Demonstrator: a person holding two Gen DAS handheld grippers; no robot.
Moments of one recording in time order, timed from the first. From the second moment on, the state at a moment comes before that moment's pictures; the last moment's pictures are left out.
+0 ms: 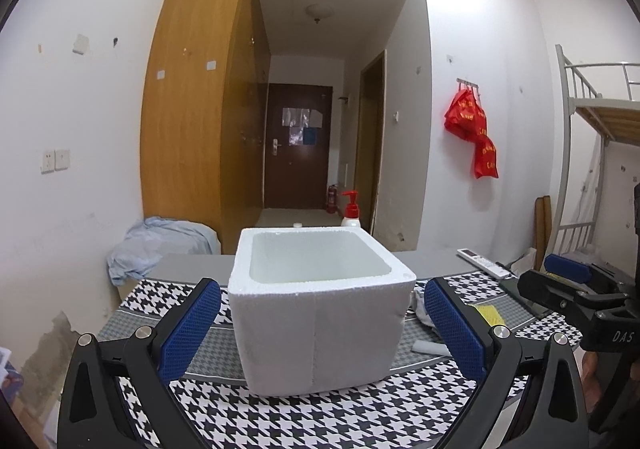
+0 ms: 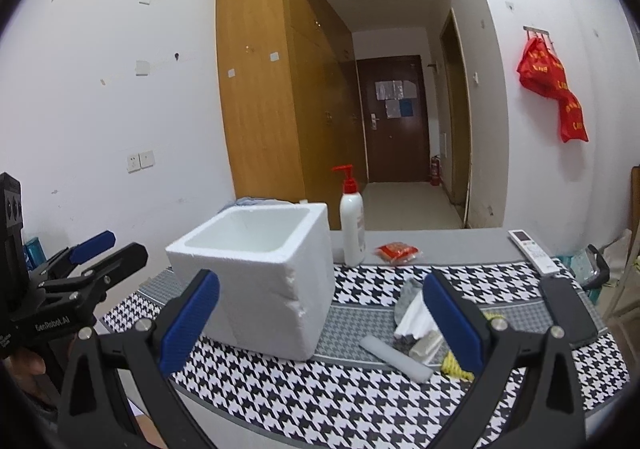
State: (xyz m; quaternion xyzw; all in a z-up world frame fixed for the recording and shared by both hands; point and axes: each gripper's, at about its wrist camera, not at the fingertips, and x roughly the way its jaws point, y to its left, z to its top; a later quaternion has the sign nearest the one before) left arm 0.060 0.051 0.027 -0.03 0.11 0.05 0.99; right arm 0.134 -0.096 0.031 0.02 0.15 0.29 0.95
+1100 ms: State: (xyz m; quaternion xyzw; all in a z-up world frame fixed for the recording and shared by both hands) left arm 0.096 -0.004 -0.023 -0.02 0.17 -0.04 0.98; right arm 0.138 -0.139 -0.001 0.02 0.18 0.21 0.96
